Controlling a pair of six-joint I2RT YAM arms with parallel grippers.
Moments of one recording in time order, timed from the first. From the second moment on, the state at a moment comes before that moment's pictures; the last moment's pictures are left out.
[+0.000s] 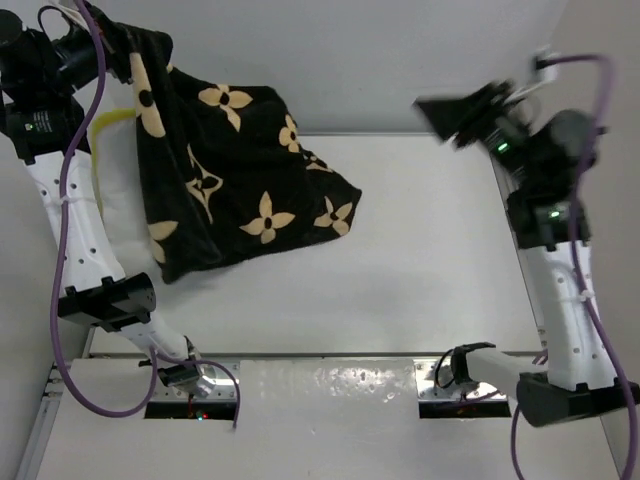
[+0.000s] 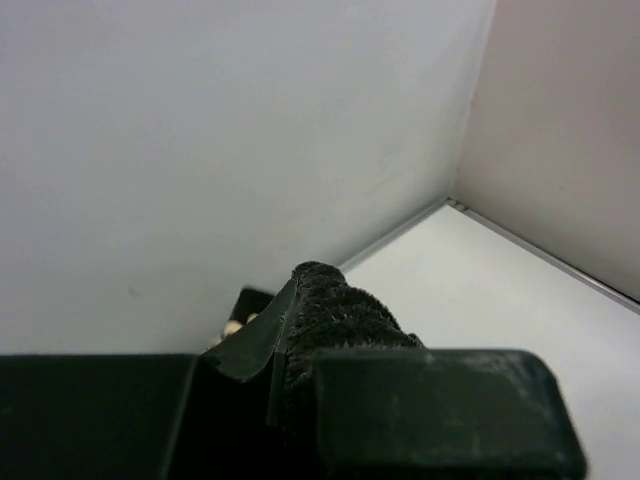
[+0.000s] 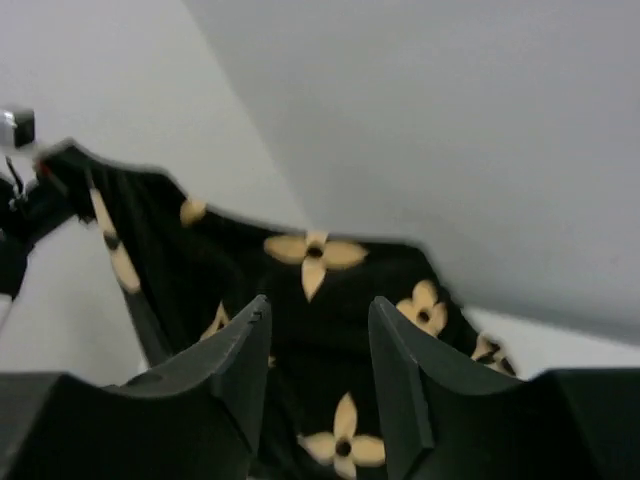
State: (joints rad) left arm 0.33 1.68 2.32 -0.37 1.01 -0.16; right arm 0.06 1.21 1.66 -0.15 -0.50 0.61
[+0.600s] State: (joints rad) left arm 0.33 1.61 2.17 -0.58 0.89 0.02; right arm 0.88 1.57 1.14 0.06 -0.22 0.43
